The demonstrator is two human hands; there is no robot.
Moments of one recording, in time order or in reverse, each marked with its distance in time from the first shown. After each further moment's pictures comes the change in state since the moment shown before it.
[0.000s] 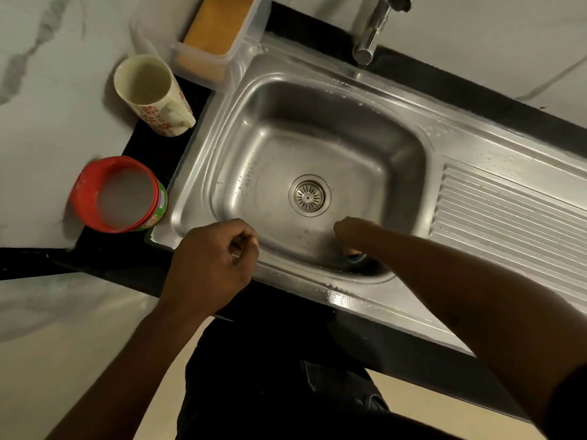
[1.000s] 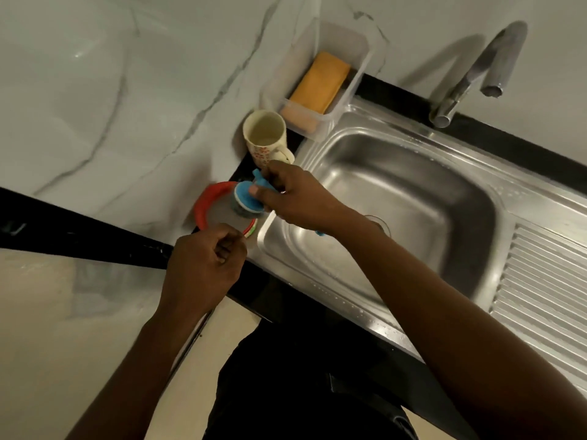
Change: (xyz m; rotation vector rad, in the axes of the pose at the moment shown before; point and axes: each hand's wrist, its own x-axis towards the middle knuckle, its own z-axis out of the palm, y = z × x) left_hand -0.028 -0.056 -0.102 0.079 0.295 -0.120; right_hand -0.127 -0.205 -0.189 0.879 0.617 -0.751
